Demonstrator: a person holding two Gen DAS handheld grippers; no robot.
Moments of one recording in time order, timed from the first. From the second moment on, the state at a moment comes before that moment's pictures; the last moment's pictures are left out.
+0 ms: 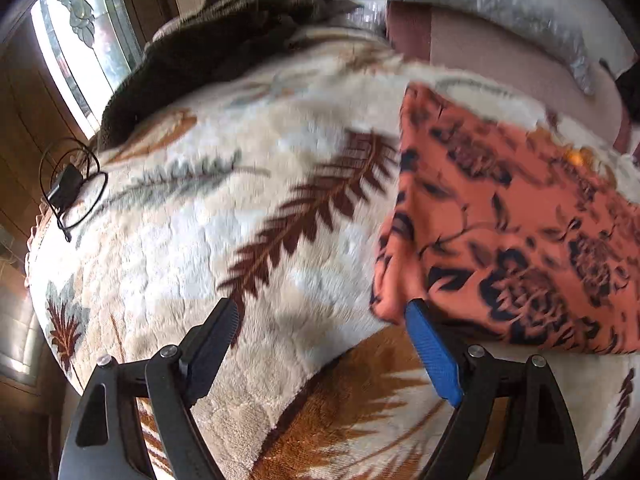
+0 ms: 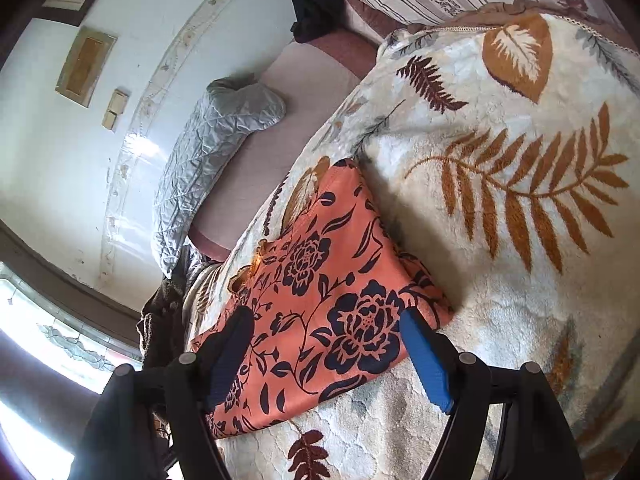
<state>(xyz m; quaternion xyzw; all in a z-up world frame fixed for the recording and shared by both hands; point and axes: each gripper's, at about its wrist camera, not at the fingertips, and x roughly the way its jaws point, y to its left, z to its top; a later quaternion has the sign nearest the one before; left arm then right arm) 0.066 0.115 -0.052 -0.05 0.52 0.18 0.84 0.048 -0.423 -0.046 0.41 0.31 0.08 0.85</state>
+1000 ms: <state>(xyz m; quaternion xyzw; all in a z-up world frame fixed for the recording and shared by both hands) 0.100 0.031 0.022 -0.01 0.43 0.12 0.90 0.047 -0.450 -0.058 0.48 0.31 0.10 0.82</state>
